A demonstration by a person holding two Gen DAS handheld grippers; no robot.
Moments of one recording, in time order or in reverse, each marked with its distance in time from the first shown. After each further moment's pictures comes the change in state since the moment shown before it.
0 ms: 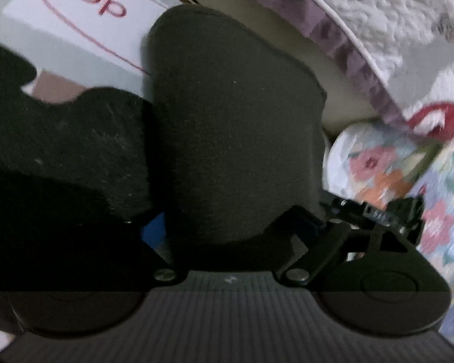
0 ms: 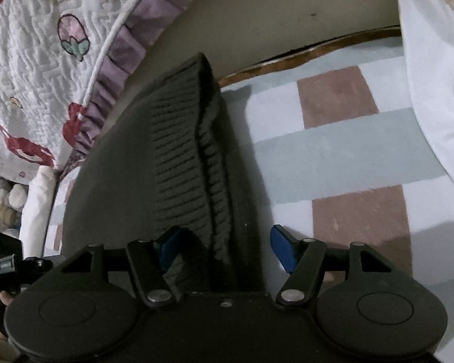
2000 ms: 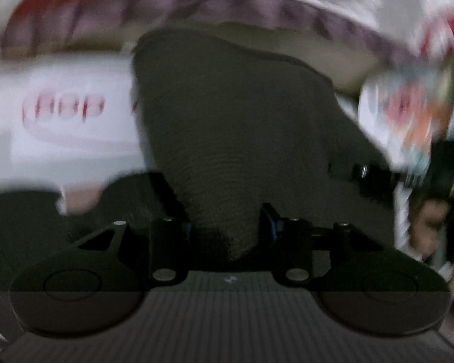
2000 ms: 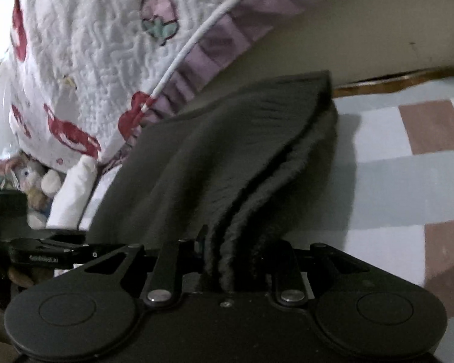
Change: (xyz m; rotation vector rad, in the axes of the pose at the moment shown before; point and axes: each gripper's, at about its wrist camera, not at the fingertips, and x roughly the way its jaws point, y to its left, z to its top) left arm -0.015 -0.044 0.034 0.254 0.029 0.171; right arm 0.019 0.064 -0.005 -0.142 -0.048 0.125
